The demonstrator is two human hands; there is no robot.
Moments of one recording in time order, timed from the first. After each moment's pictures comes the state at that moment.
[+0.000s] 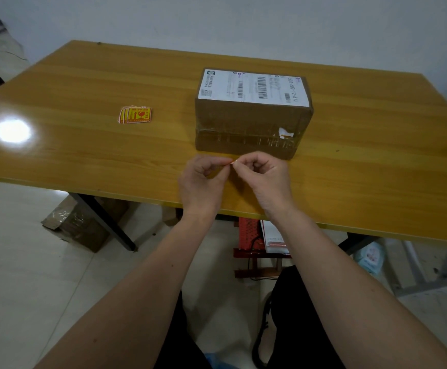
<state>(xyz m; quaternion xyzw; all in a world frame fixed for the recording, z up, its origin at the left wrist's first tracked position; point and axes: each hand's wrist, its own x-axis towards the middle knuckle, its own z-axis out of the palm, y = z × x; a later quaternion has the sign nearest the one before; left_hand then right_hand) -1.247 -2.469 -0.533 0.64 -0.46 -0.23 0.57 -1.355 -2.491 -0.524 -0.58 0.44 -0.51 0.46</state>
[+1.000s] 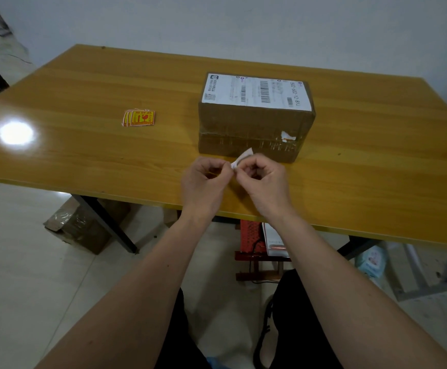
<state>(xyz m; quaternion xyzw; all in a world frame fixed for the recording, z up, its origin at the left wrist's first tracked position) -1.241 -2.467 -0.527 0.61 -0.43 -0.32 0.58 -1.352 -2.491 -0.529 -0.63 0.45 -0.50 0.41</state>
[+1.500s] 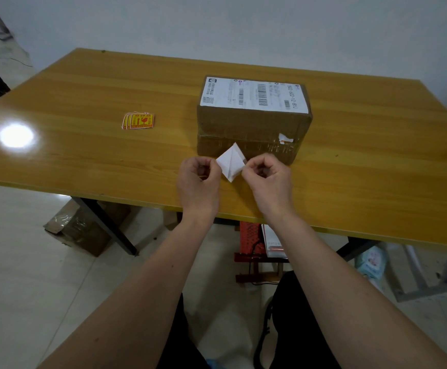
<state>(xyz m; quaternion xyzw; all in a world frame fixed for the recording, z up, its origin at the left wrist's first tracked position) -1.242 -2.477 -0.535 0.67 -0.38 -0.25 0.59 -1.354 -2.494 -0.526 -0.57 0.51 -0.51 0.39</state>
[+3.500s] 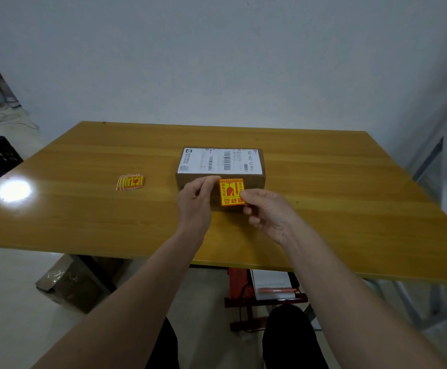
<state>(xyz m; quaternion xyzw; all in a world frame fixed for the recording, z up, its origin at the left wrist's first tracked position) -1.275 -2.488 -0.449 0.57 -0.43 -0.35 0.61 -1.419 -2.512 -0.452 -0.37 0.46 -0.41 0.69</state>
